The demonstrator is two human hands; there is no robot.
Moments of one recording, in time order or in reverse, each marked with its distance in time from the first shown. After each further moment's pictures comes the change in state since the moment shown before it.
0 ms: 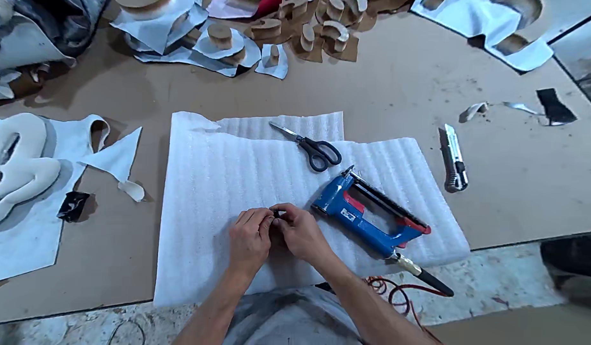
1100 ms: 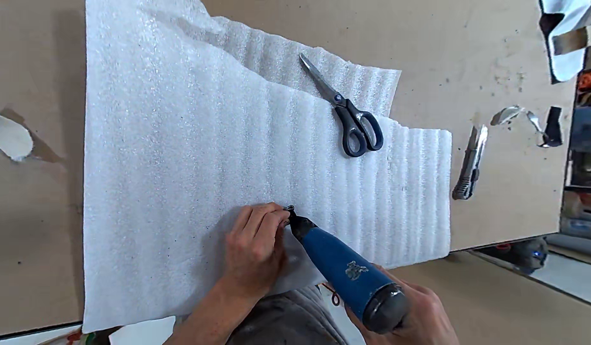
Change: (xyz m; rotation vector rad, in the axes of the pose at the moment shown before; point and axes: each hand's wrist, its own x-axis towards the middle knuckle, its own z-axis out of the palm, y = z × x) left_hand -0.014 -0.002 0.011 -0.157 0.037 -0.070; right_hand -0.102 -0.028 -0.050 -0.609 0.140 -0.096
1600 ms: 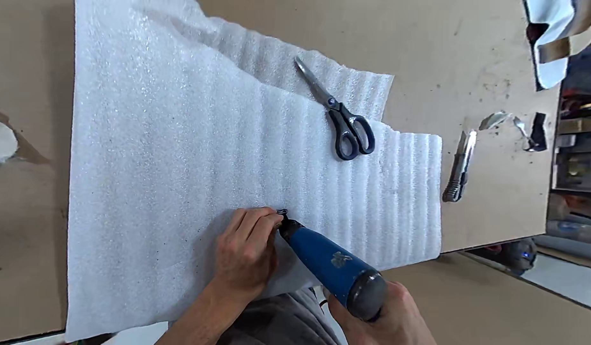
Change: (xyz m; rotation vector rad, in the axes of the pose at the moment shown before) left_hand 0.003 -0.002 0.002 0.025 -0.002 0.049; right_hand 0.004 -0.006 0.005 0.065 -0.063 0.181
